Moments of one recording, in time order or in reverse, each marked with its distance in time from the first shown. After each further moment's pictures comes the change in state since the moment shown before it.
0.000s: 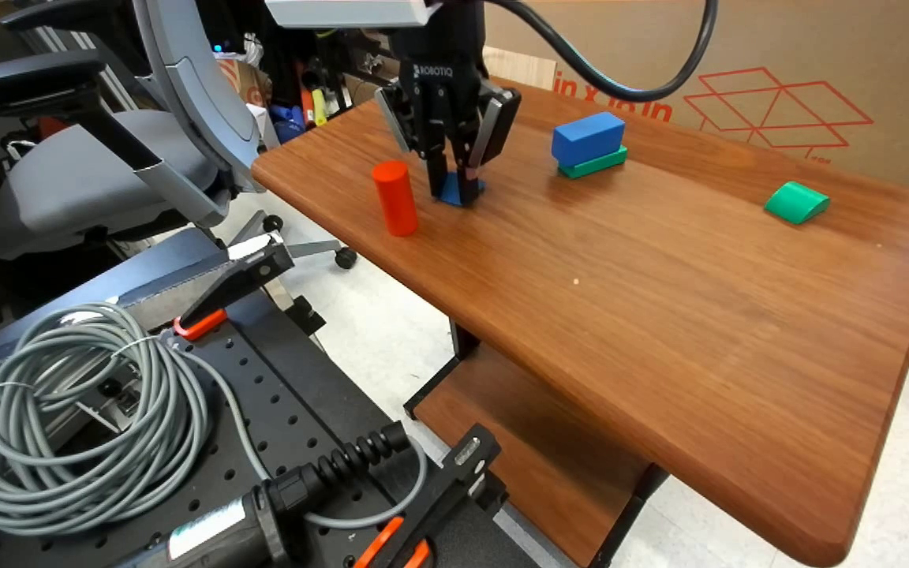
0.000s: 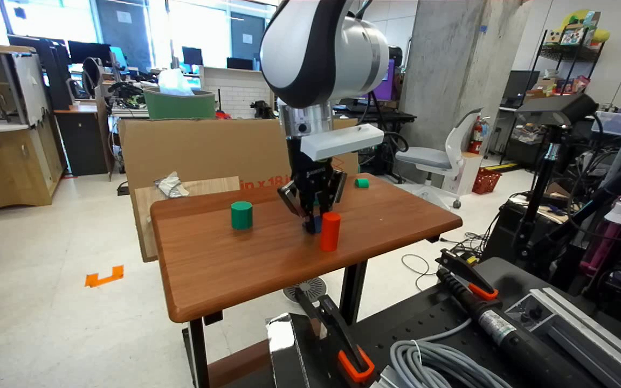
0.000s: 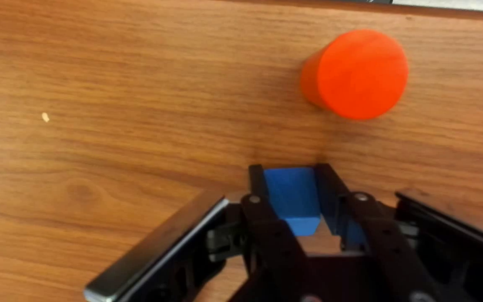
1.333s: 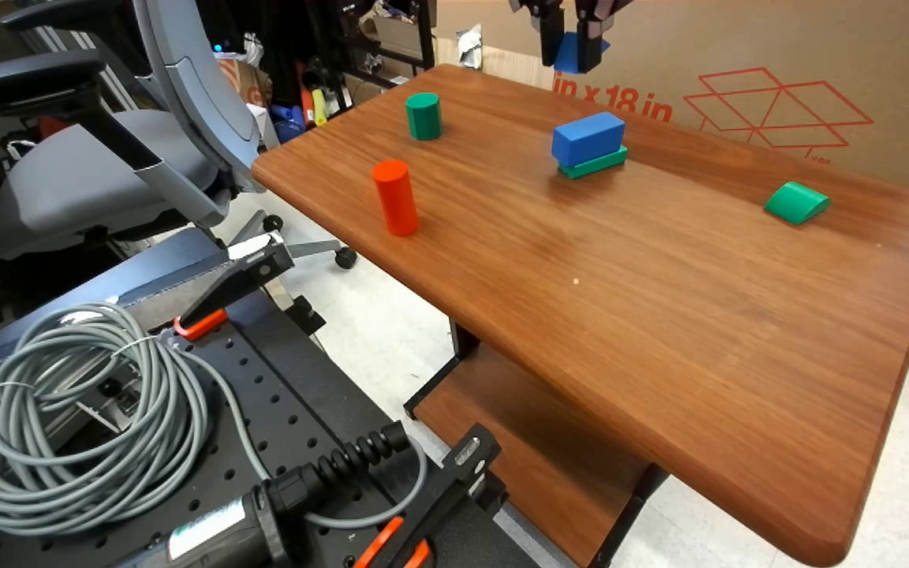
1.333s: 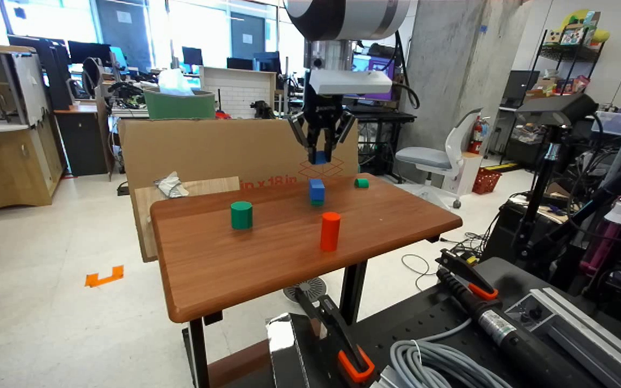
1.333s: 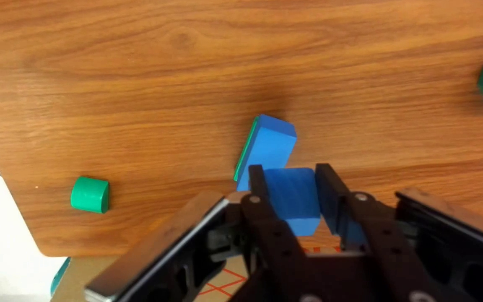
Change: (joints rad) arm -0.042 -0.103 -0.070 0.101 0.085 0.040 0.018
